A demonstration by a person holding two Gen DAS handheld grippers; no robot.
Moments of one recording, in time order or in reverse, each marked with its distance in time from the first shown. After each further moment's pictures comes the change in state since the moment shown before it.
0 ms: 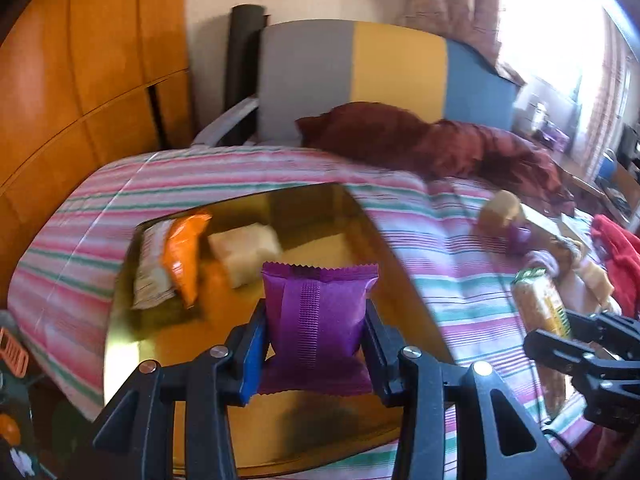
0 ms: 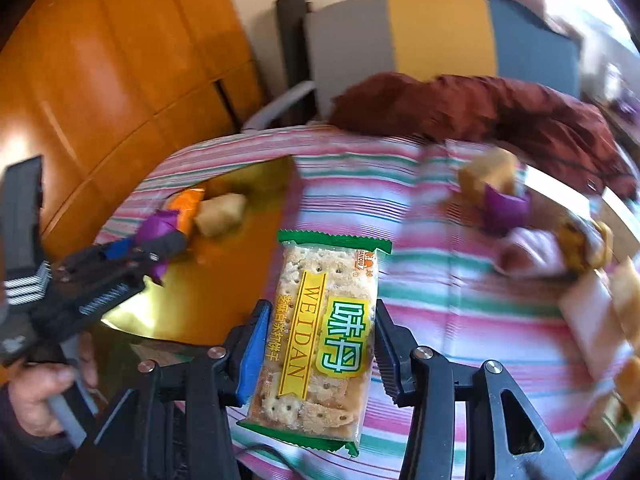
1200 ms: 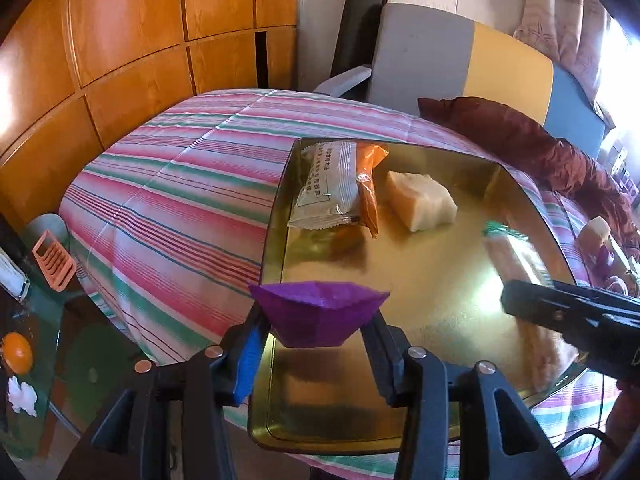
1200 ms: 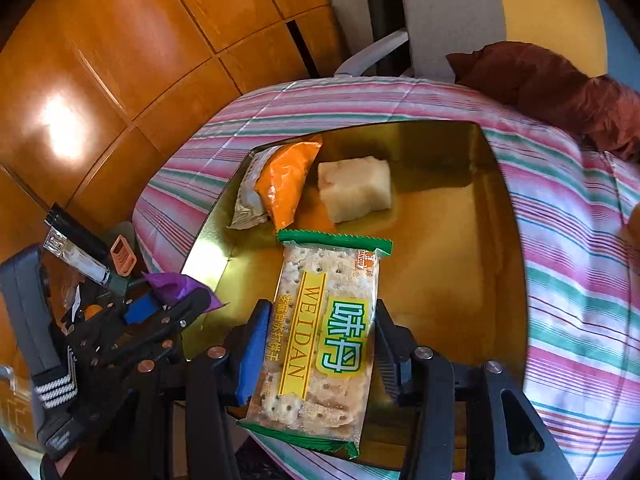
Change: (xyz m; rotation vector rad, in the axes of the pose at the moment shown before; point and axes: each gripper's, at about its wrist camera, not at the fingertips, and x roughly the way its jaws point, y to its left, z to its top) left arm 0.007 0.124 -0.053 -0.240 0.085 0.182; right arm 0.116 0.130 0.032 -0.075 0.189 0.187
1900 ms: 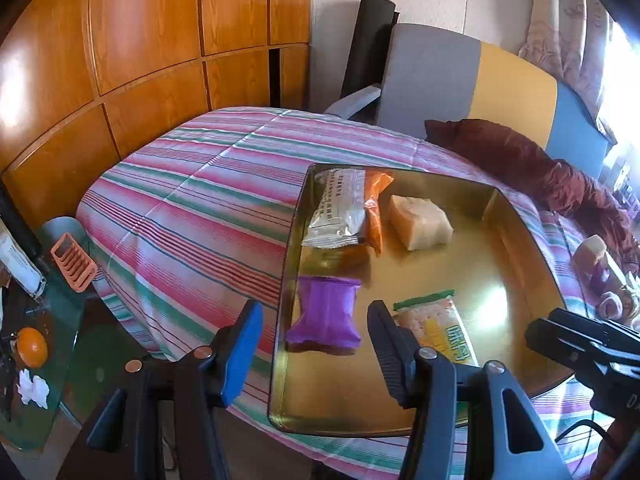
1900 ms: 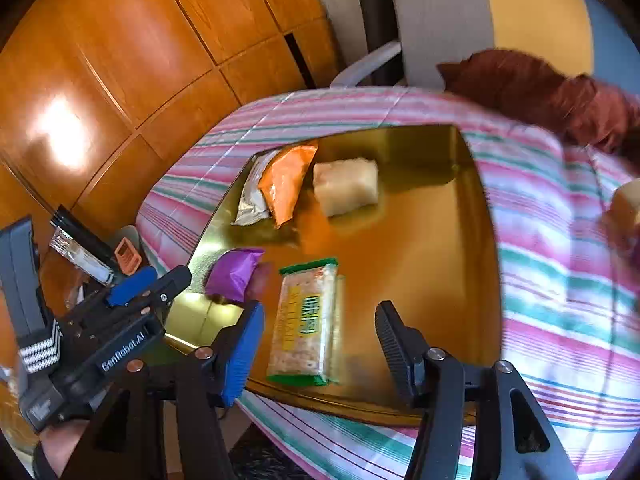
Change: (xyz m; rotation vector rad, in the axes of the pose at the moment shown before) left arm -0.031 0.004 0.002 -0.028 -0.066 0.025; right arm -0.035 -0.003 -0.025 -0.011 -0.066 -0.035
